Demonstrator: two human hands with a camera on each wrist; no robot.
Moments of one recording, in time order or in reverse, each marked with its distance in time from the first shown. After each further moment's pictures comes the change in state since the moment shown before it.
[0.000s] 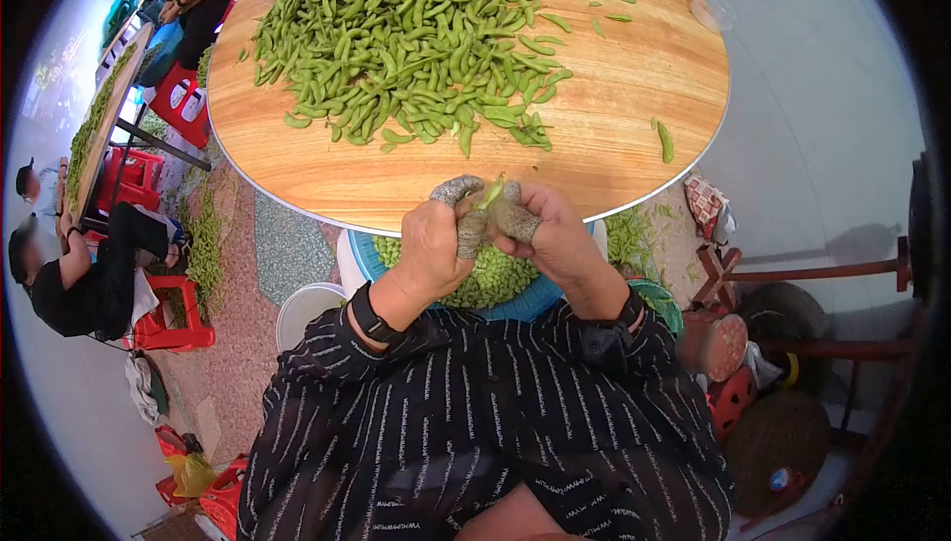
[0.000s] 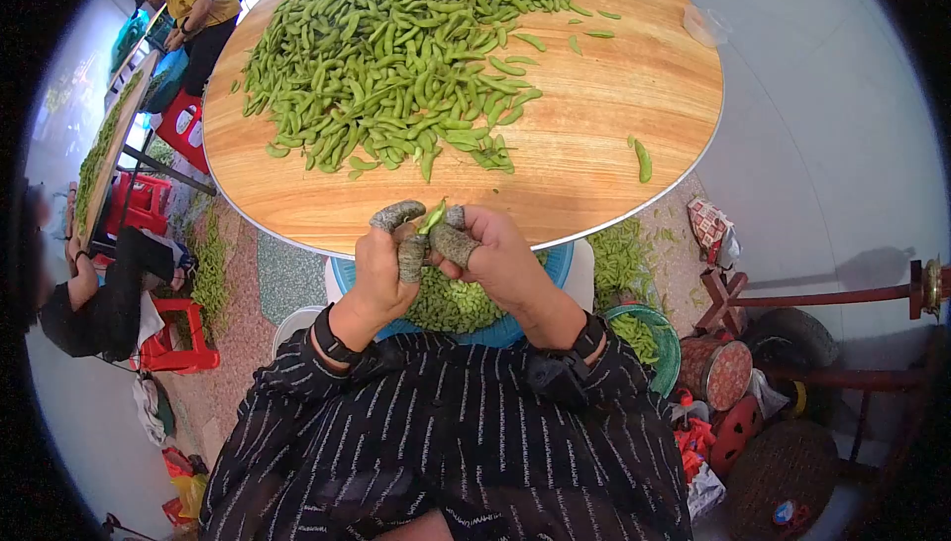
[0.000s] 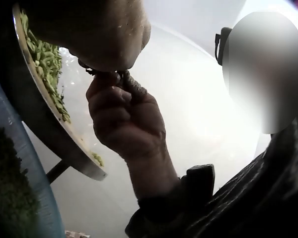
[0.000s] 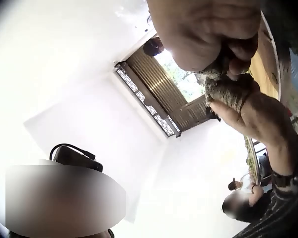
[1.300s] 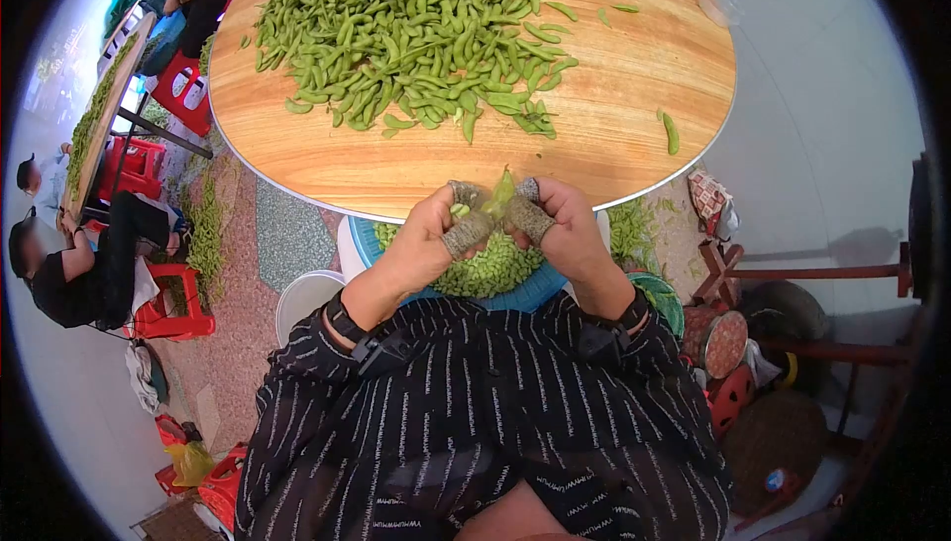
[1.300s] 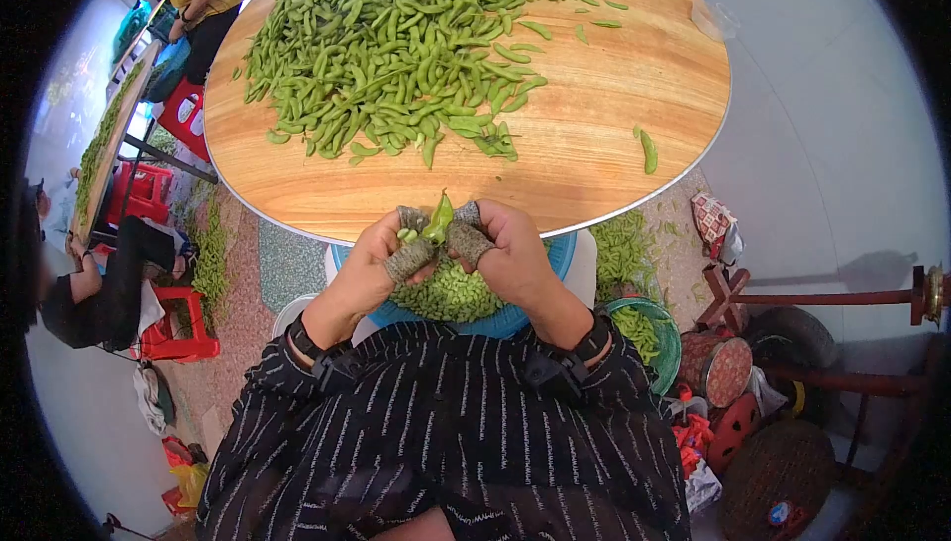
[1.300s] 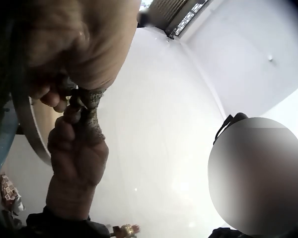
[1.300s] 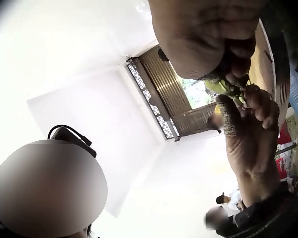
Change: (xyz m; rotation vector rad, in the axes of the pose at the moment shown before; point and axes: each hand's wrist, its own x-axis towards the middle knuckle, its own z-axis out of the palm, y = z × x) left_hand -0.001 0.010 -0.017 -0.957 -0.372 -0.860; right_hand -0.007 0.009 -0.009 -0.234 0.003 -0.157
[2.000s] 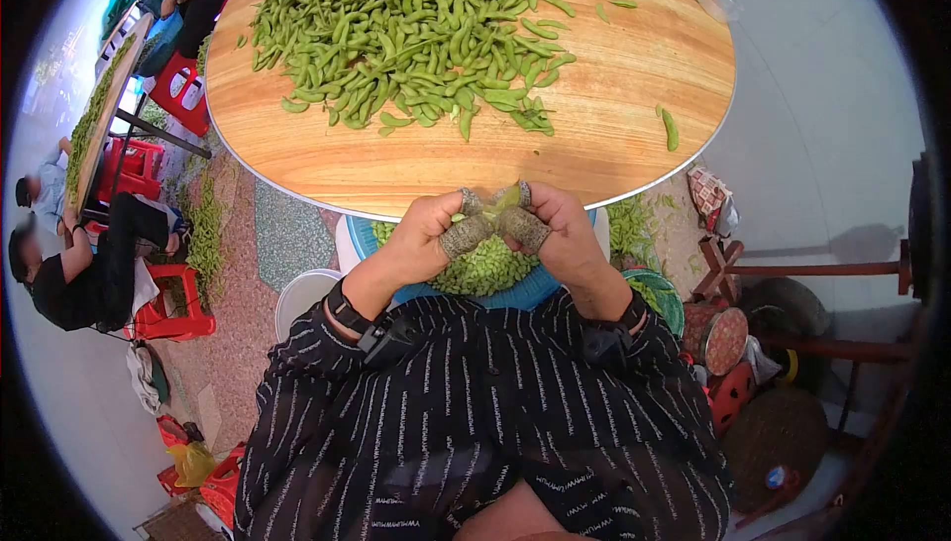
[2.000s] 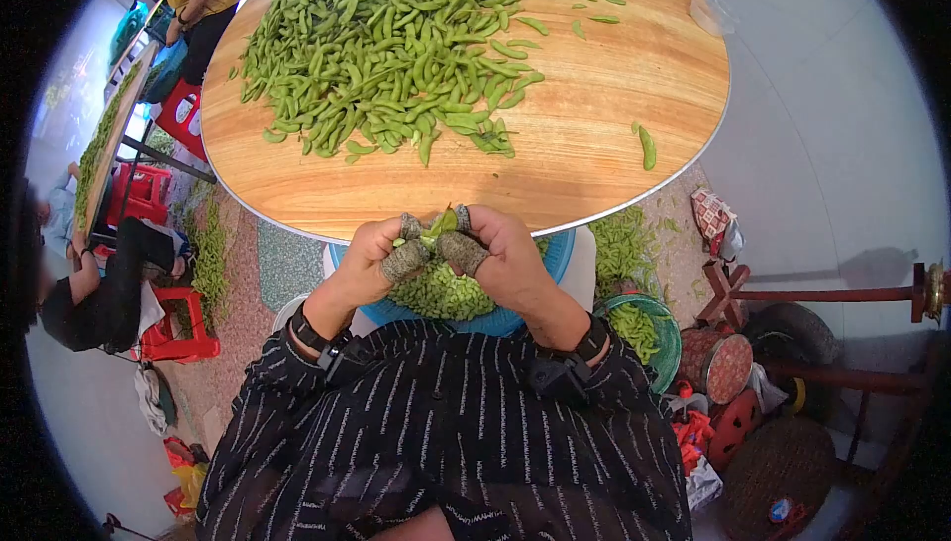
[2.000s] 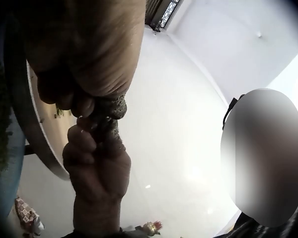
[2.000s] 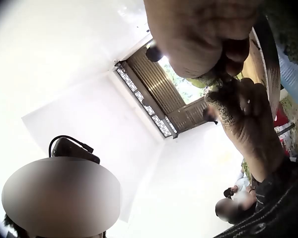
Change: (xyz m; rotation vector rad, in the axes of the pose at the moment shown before) left_hand 0.006 -0.003 -0.008 0.449 -0.088 0.389; right_hand -0.006 -0.006 0.004 0.062 -0.054 0.017
